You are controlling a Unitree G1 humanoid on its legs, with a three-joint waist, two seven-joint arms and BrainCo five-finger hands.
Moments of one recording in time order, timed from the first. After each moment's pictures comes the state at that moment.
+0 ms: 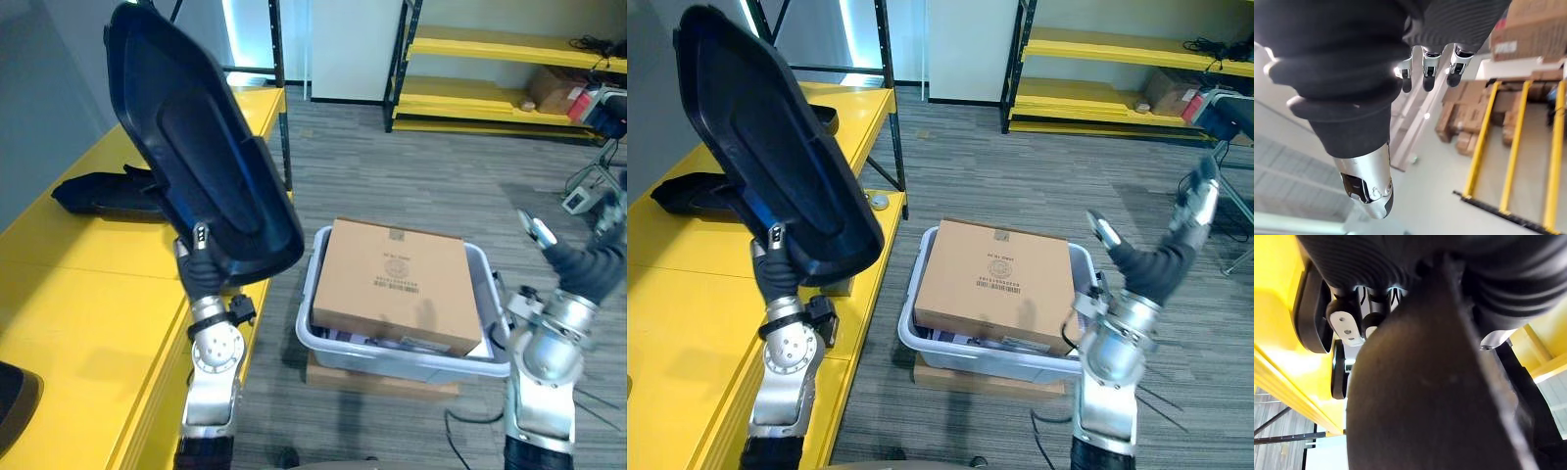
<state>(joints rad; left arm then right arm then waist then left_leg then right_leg) 0.09 0.00 0.01 -0.29 0.13 -0.09 0.46 0.09 -0.05 -0.36 -0.41 -0.17 -0.23 -0.42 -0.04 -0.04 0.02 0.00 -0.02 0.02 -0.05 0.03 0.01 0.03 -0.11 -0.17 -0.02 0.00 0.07</state>
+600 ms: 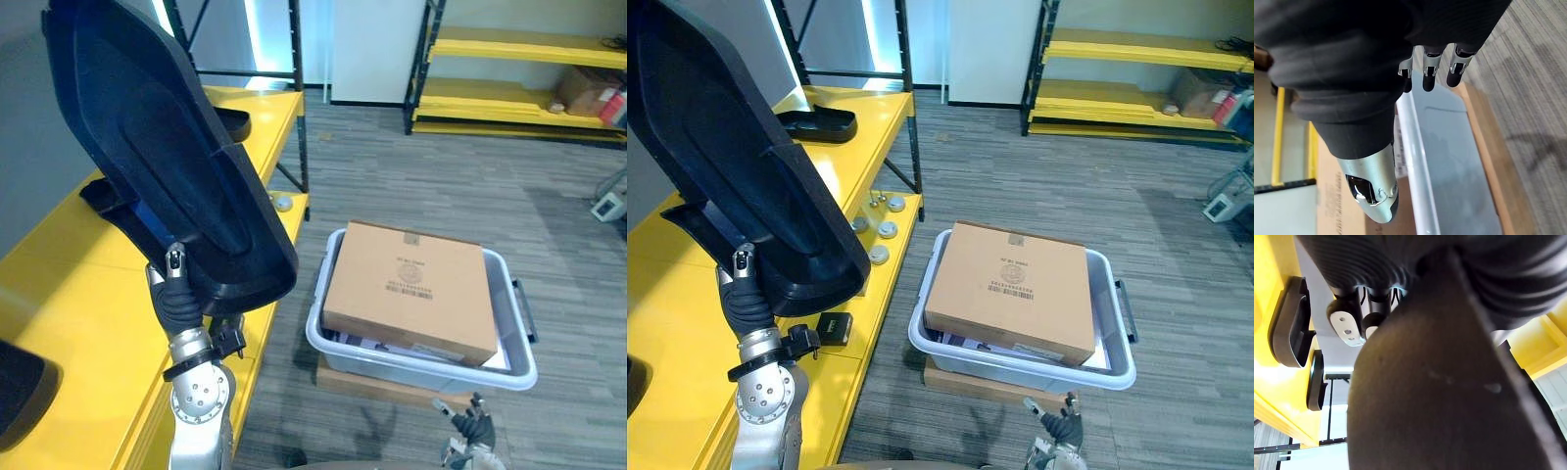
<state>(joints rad) 0.27 -0.05 0.00 -0.49 0.12 -0.17 0.39 0.31 0.07 -0.28 0.56 0.12 -0.14 -0.19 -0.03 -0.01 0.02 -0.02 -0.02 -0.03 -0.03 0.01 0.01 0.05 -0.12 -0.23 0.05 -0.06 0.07</state>
